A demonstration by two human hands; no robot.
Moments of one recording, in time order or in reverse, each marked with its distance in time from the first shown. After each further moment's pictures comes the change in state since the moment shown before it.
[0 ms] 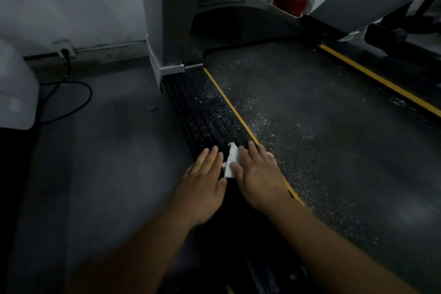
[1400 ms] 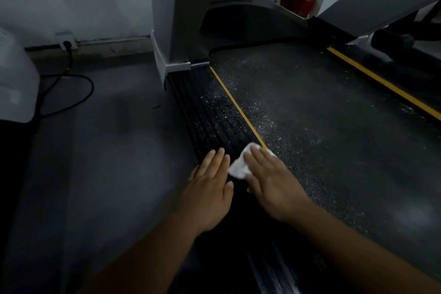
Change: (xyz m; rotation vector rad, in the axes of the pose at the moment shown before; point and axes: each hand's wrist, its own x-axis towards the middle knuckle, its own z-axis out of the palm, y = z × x) left_hand 0.001 0.000 0.007 0.055 0.010 0.001; right_hand -0.007 0.031 0.000 -0.044 0.019 -0.221
